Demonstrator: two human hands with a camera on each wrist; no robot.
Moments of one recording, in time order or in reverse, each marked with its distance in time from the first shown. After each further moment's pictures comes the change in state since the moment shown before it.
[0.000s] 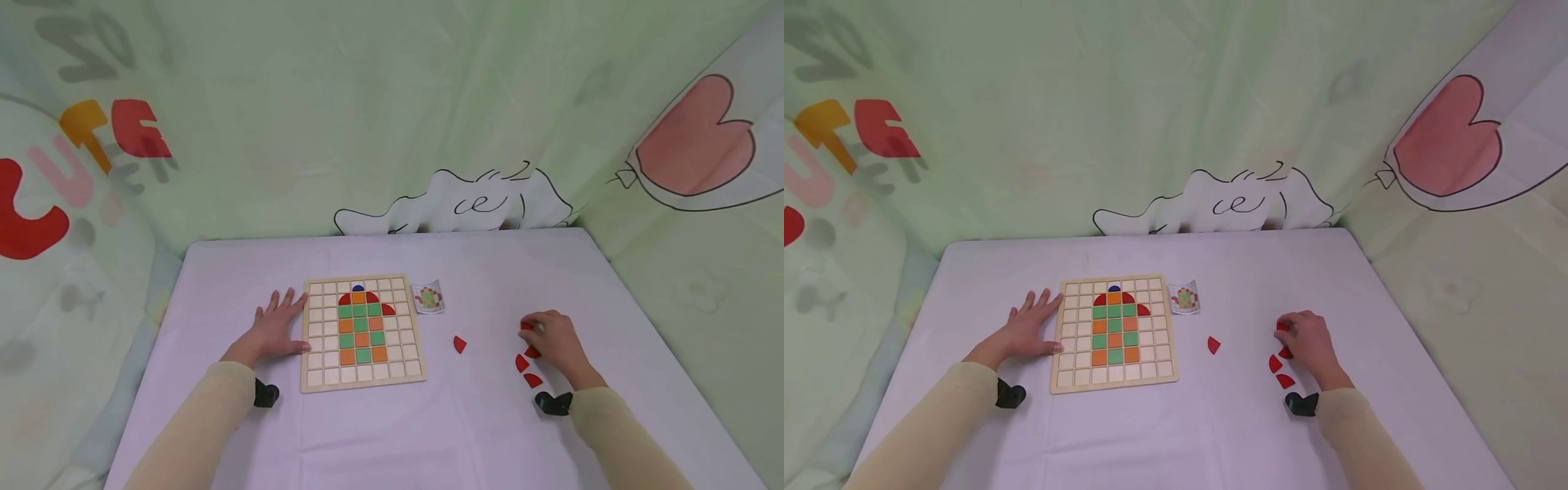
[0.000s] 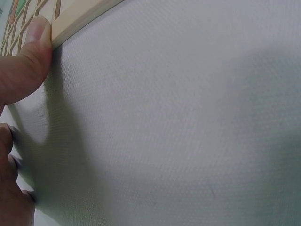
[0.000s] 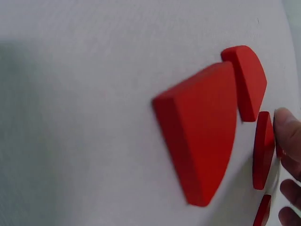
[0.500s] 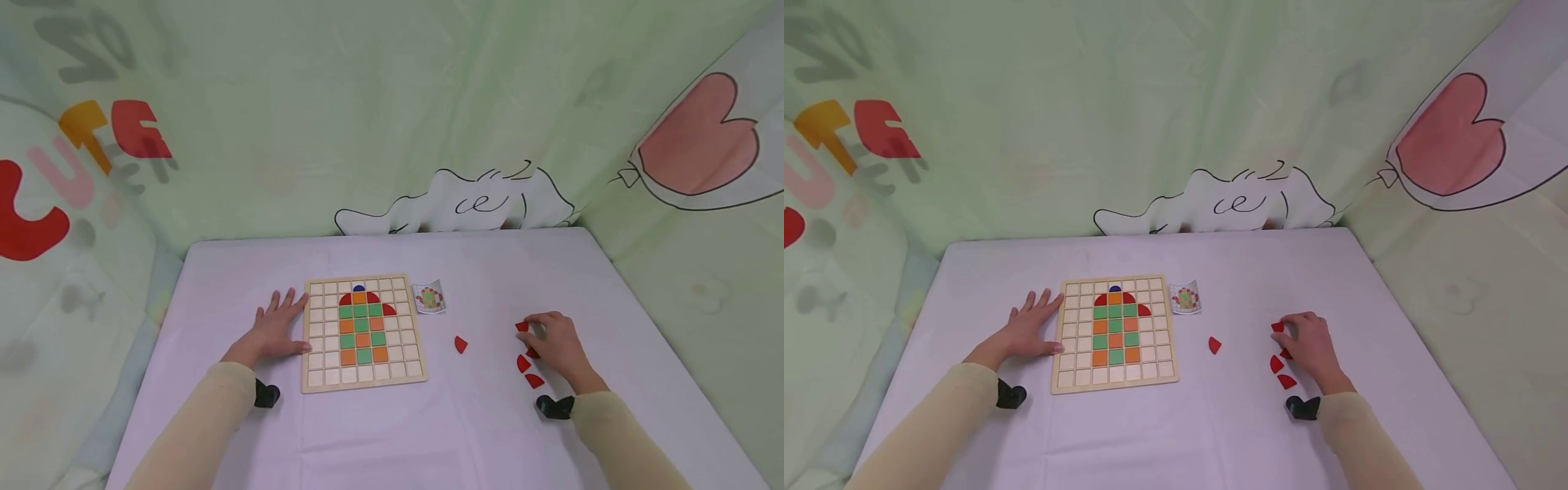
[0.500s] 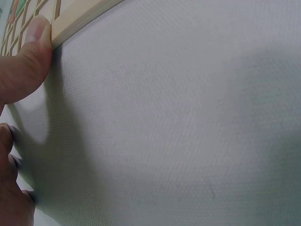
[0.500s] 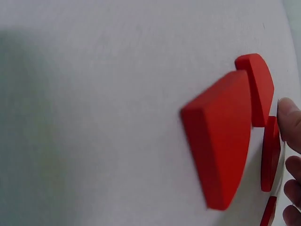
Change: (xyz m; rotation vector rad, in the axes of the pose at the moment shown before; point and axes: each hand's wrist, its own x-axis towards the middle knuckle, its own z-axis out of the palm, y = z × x) left_hand 0.001 -0.001 0.000 0.014 -0.003 0.000; right_hand -0.003 -0.003 0.004 0.010 -0.017 0.049
